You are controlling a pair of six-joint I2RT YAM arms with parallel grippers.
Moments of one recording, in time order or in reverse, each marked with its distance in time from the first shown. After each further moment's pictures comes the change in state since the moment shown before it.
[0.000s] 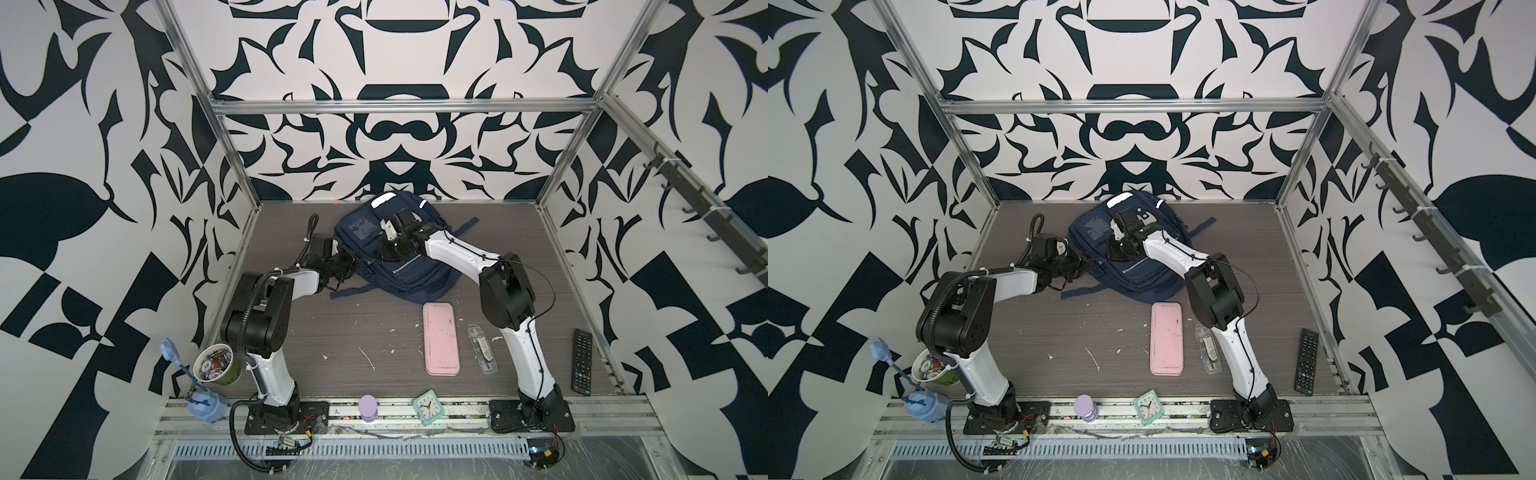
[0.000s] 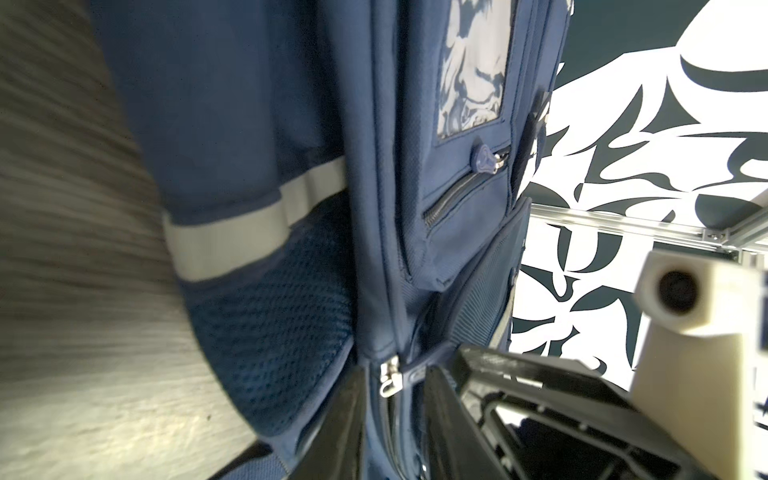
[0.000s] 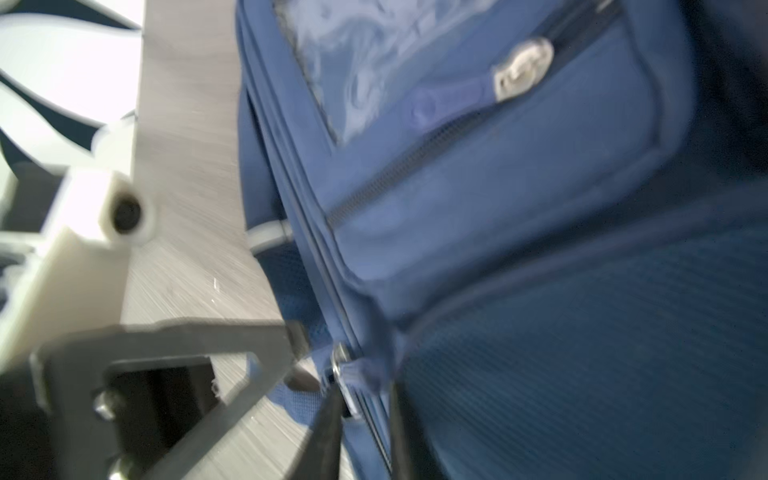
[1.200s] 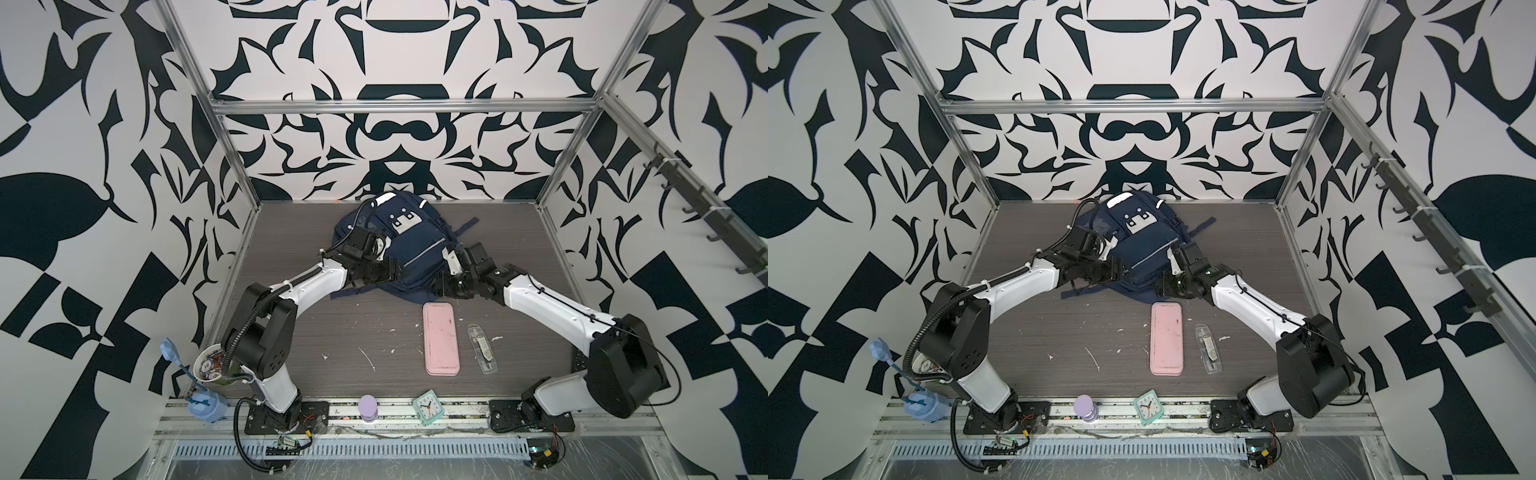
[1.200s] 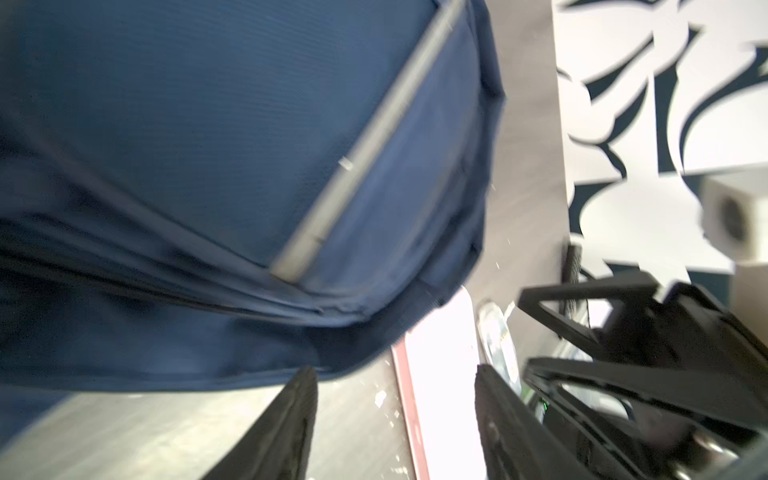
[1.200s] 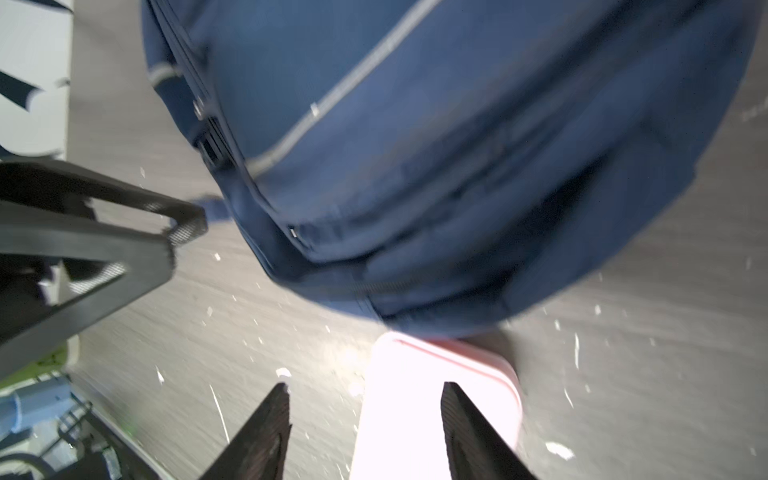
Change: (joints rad) left arm -0.349 -0.104 0.237 -0.563 0.025 0.580; right arm -0.108 -0.822 -0.910 0.028 0.095 -0.027
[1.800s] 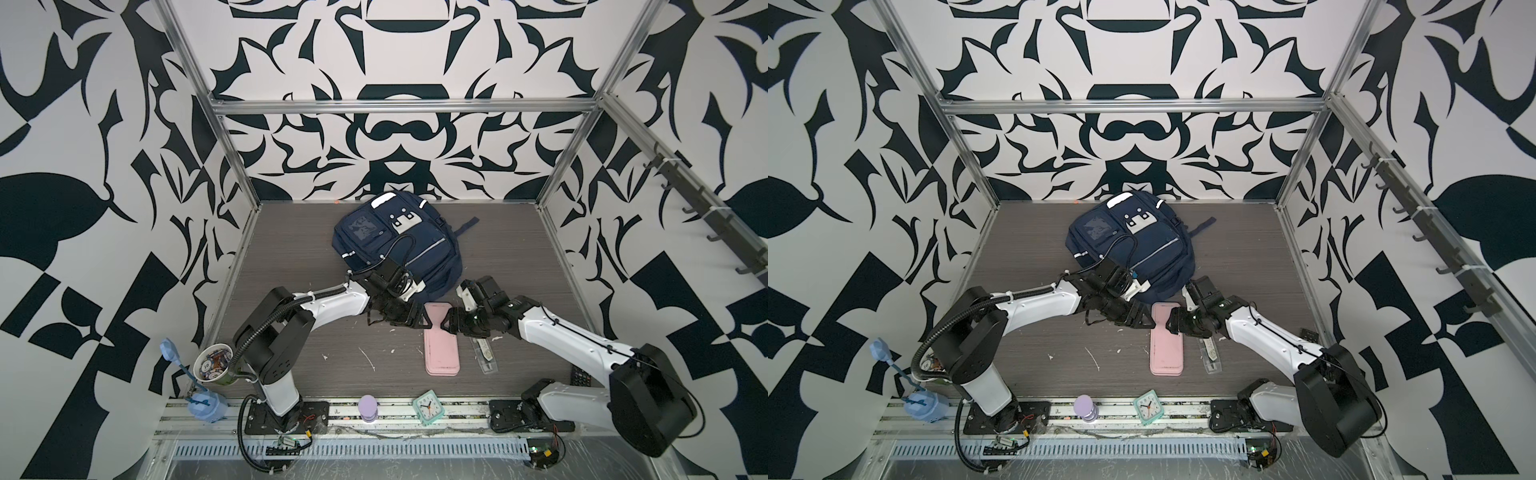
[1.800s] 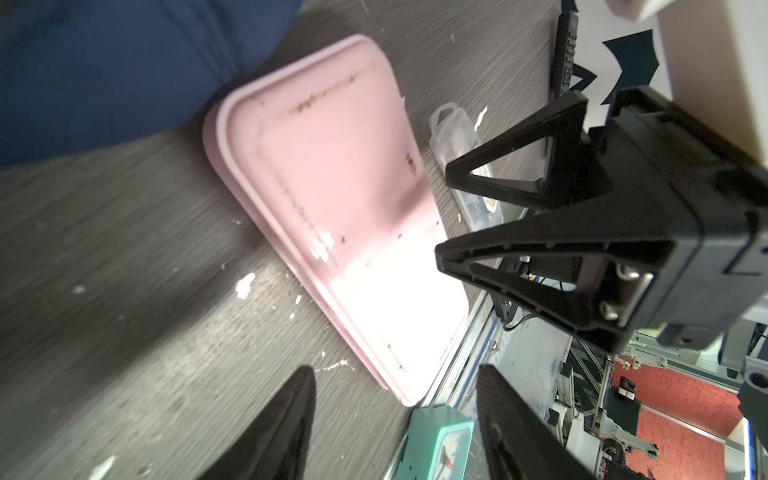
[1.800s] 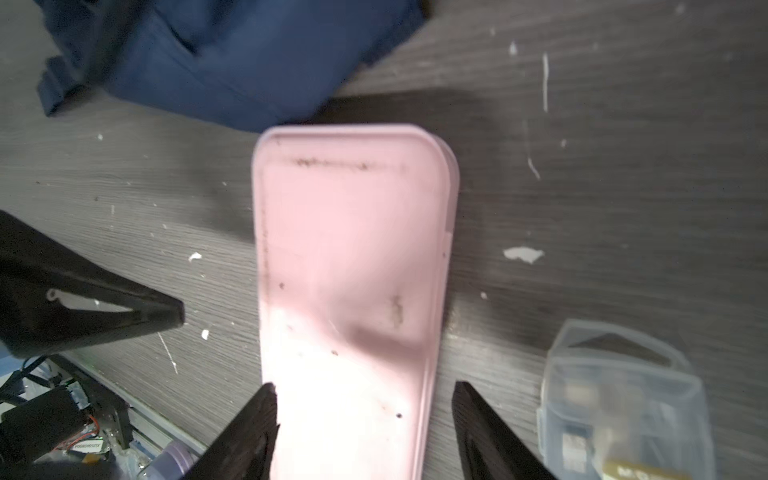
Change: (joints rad) left arm -0.211 0.035 -0.134 -0.013 0.160 0.079; right arm 0.000 -0.181 -0.323 -0.019 -0.061 0.095
